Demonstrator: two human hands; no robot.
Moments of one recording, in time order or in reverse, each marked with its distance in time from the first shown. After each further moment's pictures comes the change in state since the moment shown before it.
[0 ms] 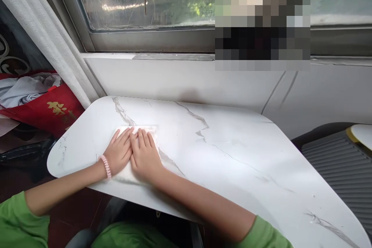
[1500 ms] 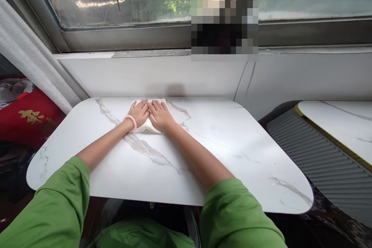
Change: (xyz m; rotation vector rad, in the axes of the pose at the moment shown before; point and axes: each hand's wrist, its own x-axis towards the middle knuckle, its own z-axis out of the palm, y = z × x) left_hand 0.174 0.013 0.042 -0.059 -0.016 0.087; right_hand 0.048 0.156 0.002 -0.076 -0.010 0.174
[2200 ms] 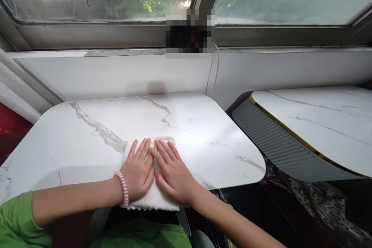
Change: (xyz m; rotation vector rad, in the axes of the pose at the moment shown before) left_hand -0.143 0.118 -0.033 -0.118 -0.057 0.364; right_hand -0.190 -0.059 -0.070 0.014 -0.032 -0.073
